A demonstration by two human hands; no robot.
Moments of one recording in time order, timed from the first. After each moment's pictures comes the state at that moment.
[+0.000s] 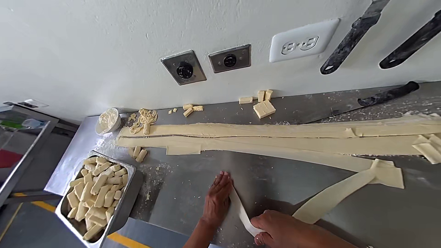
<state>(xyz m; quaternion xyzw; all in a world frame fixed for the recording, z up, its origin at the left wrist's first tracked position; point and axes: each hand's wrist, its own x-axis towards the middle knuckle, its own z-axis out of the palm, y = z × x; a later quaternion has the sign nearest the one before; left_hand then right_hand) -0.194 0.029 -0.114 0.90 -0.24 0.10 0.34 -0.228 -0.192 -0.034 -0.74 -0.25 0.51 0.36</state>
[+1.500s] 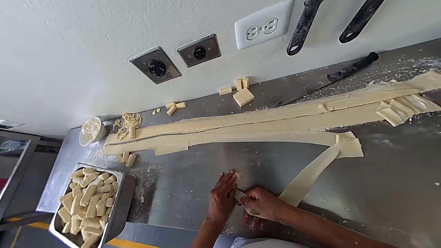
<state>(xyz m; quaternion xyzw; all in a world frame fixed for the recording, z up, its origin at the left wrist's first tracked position) -0.228 -0.005 -0.115 0.88 -0.26 0.05 0.40 -0.257 -0.189 -0.073 -0.56 0.12 0.49 0.66</state>
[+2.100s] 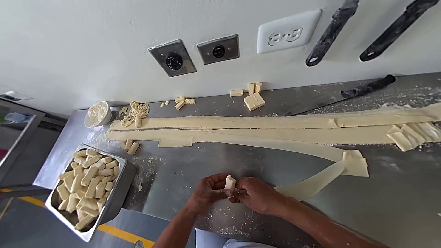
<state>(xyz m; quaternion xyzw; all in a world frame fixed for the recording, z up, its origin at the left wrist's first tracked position) -0.192 0.015 -0.028 0.63 0.08 -0.40 0.66 -0.209 -0.192 -0.039 -0.81 -0.13 0.39 0.43</state>
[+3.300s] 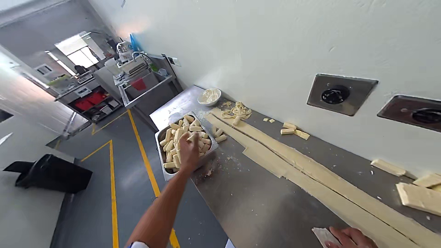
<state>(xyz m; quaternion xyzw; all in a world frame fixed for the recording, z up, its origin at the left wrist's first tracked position) -0.145 0.256 0.052 0.81 0.34 0.22 0.43 -0.157 -0.188 -0.078 -0.93 -0.20 0.09 0.28</state>
